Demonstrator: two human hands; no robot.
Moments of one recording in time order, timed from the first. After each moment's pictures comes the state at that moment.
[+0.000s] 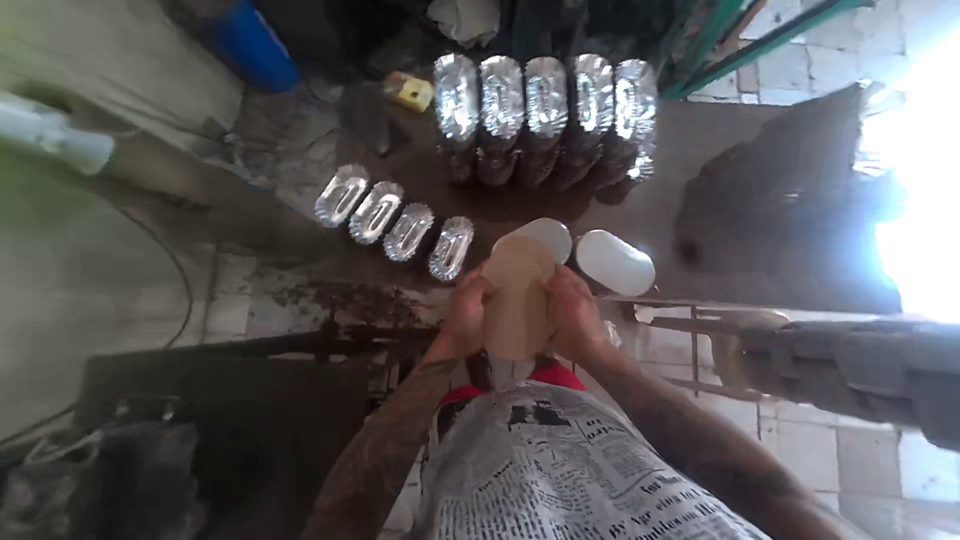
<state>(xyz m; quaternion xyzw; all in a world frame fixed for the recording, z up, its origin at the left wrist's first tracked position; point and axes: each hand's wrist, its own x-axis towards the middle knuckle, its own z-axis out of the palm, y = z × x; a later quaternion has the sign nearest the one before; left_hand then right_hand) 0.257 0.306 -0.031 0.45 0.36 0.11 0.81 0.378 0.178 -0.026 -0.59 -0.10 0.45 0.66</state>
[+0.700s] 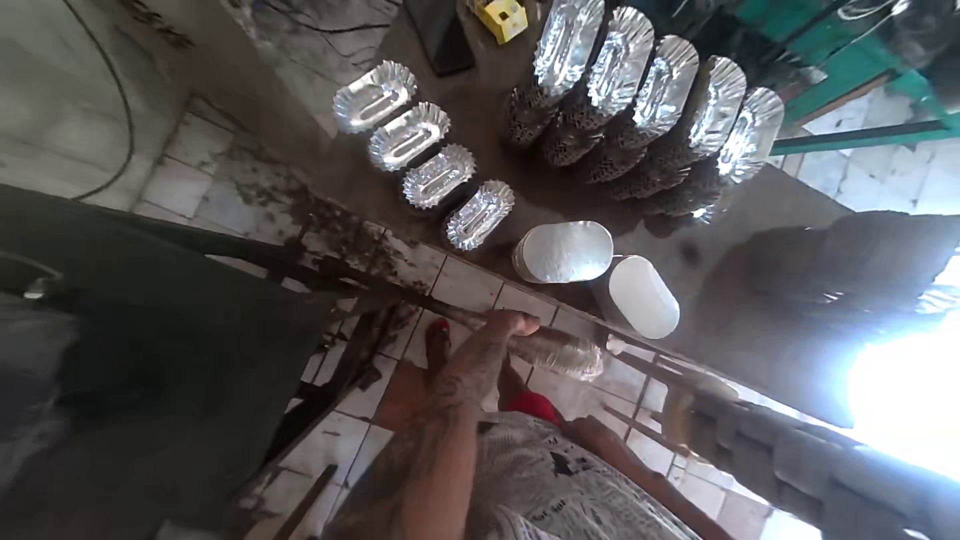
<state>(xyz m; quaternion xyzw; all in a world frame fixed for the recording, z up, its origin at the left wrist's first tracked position) 0.337 0.257 -0.235 0.68 0.35 -0.38 0.52 0.406 -0.021 -0.149 -0.68 -0.45 0.57 -0.11</state>
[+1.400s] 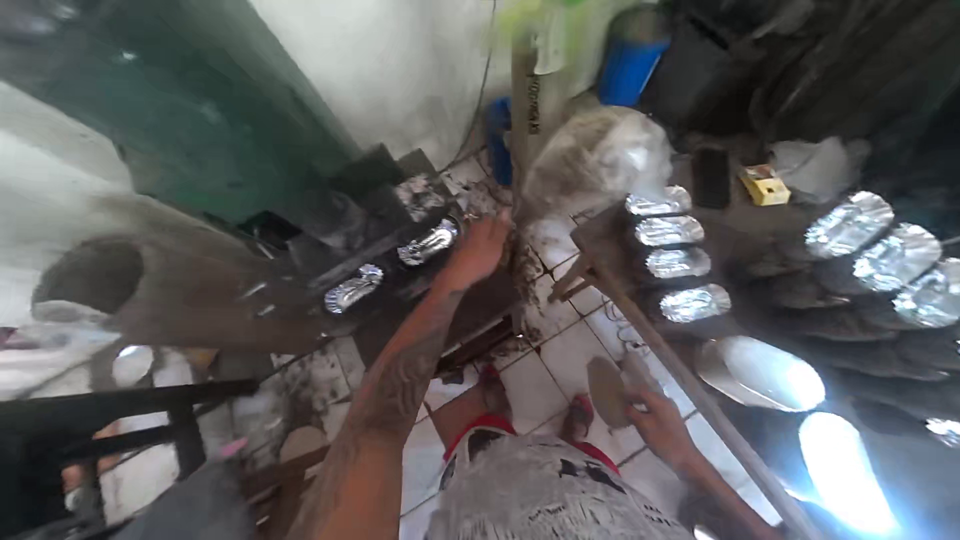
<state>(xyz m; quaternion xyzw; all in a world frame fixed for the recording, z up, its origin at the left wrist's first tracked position) -0.057 0.396 -0.022 0.61 0.68 0.24 0.32 0.301 0.186 -0.090 -0.60 -0.60 0.48 0.20</state>
